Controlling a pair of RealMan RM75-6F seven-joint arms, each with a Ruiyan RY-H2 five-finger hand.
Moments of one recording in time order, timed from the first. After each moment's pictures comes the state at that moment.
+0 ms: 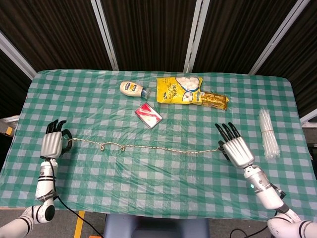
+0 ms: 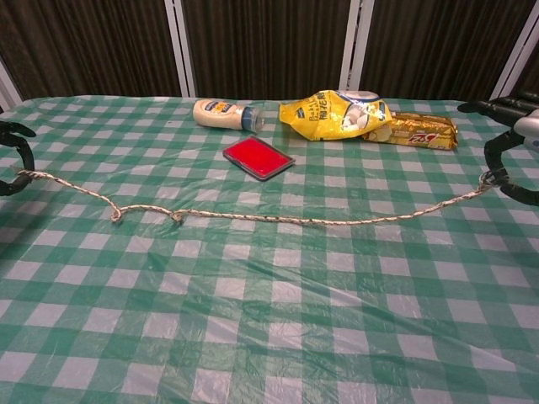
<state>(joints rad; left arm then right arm) -0.47 -1.68 -0.24 -0.92 1.22 1.12 -0.01 0.46 -1.37 0.04 -1.32 -1.54 1.23 -0.29</state>
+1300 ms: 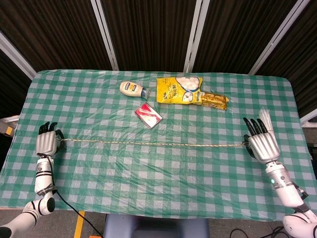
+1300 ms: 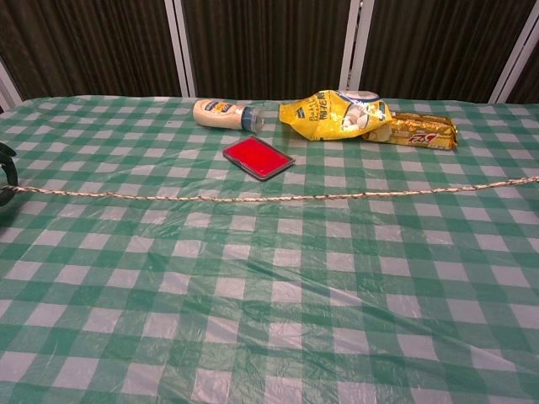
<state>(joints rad) -0.52 -1.80 -0.27 -0.63 1.14 0.97 -0.01 0.41 -1.33 0.06 -1.19 -1.45 1.18 -0.17</state>
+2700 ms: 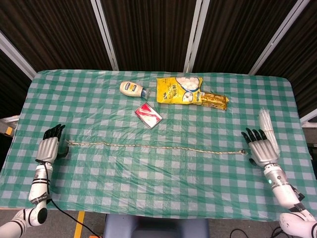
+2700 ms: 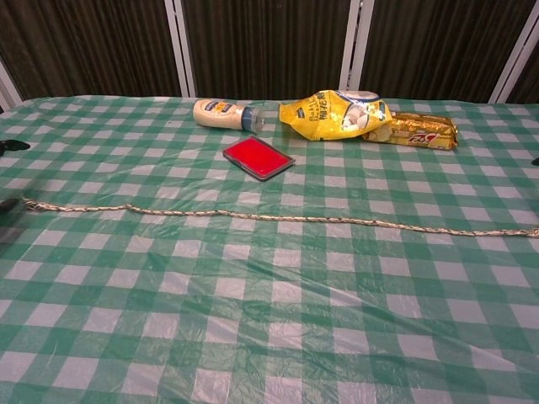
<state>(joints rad) -0.44 -1.62 -0.21 -0.94 1.23 1.03 -0.12 0.42 -1.30 0.07 -1.29 -1.25 0.98 -0.30</state>
